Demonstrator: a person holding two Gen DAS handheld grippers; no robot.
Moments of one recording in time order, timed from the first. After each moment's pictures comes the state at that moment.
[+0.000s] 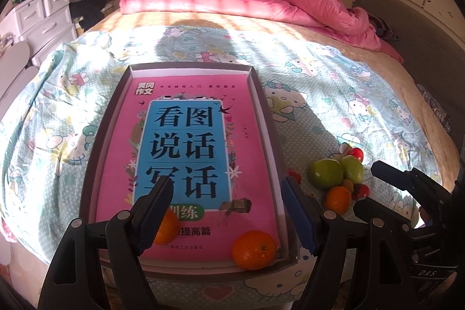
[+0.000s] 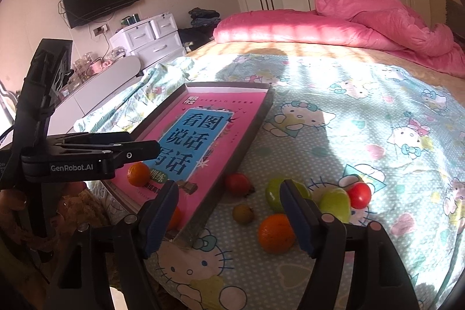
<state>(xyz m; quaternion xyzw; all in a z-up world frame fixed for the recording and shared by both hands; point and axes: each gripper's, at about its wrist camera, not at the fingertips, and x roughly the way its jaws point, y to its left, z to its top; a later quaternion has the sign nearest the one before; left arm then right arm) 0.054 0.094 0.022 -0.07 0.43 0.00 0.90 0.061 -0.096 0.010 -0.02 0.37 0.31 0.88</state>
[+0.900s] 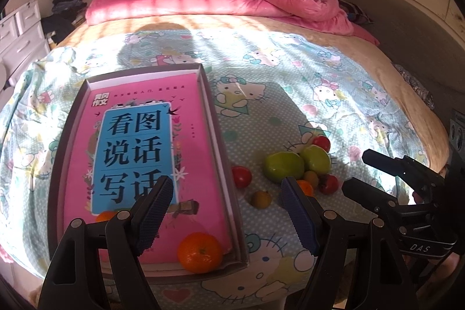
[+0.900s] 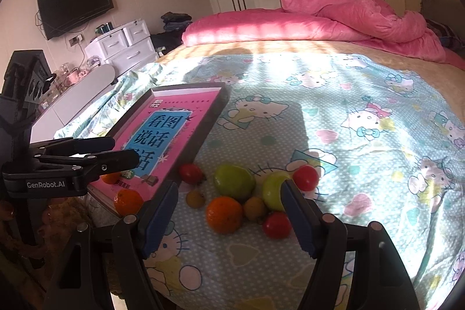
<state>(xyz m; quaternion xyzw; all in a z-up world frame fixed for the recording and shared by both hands) 0.058 0.042 0.023 -0.04 0.44 -0.07 0.90 0.061 -0.147 0.009 0.00 0.38 0.24 0.89</state>
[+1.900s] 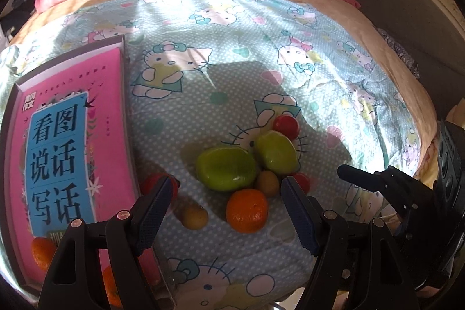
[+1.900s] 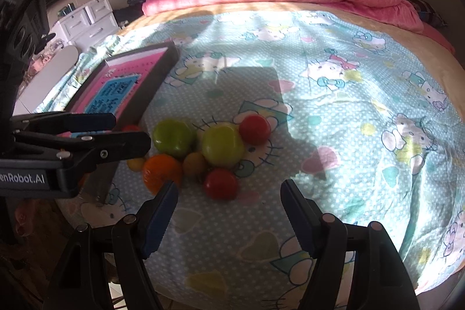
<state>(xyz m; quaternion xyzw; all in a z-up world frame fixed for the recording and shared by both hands) 0.115 -0.029 -0.017 -0.02 0.52 -0.14 0.84 0.074 -0.172 -0.031 -0.03 0.47 0.16 0.87</state>
